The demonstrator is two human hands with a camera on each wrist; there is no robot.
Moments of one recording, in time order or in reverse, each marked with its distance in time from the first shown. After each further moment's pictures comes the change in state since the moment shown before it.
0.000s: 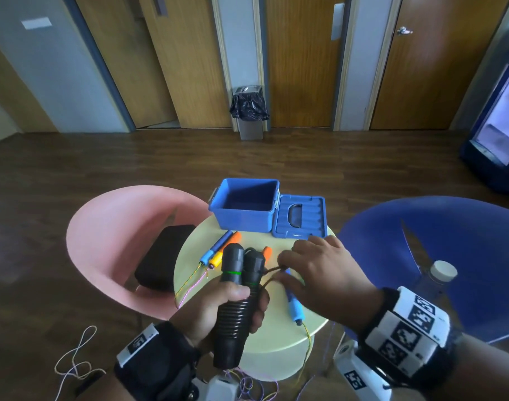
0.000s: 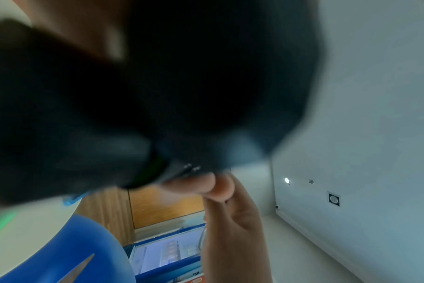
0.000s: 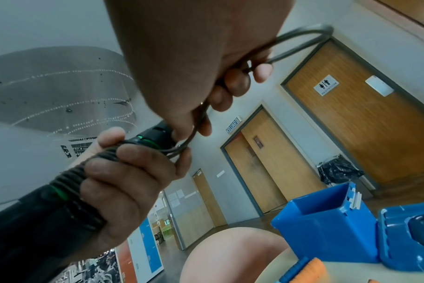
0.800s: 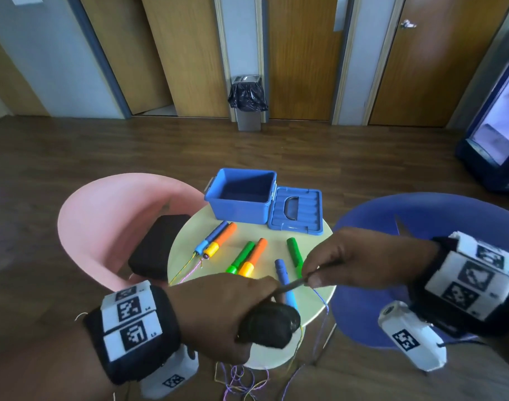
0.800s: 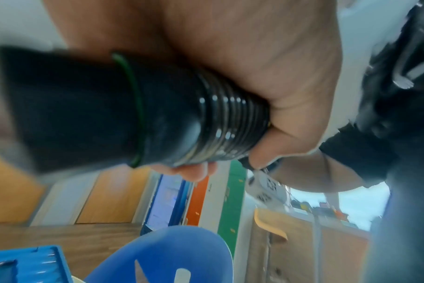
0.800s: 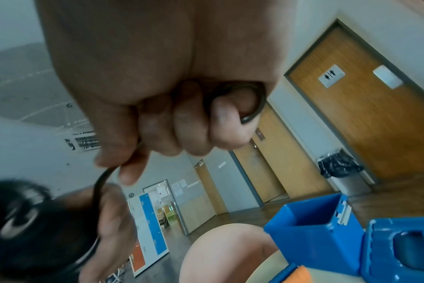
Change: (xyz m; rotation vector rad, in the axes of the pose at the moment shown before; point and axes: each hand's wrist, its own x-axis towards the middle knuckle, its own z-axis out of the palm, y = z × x) left_hand -0.003 0.039 0.023 1.570 -0.320 0.233; right_hand 0.010 0.051 -0.062 0.648 -0.683 -0.099
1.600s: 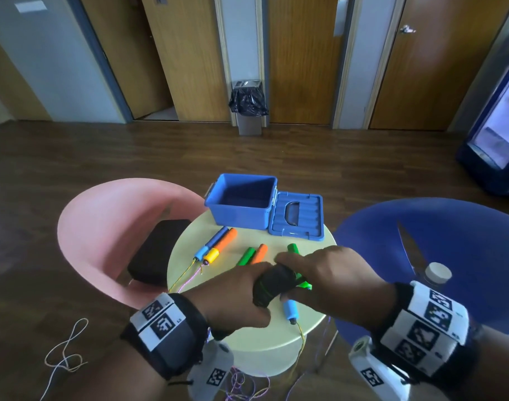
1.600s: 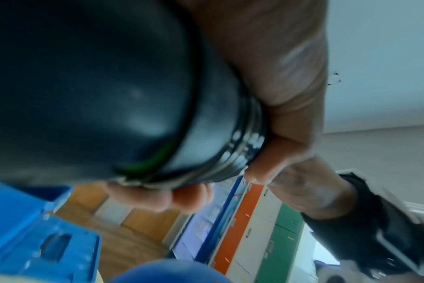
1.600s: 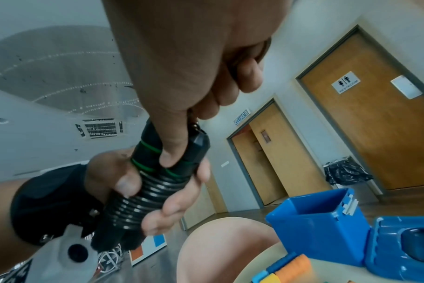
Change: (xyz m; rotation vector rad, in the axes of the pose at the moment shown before) left_hand 0.037 -0.034 0.025 -0.408 0.109 -0.353; right_hand 0.027 0.002 0.051 -0.658 0.462 -0.019
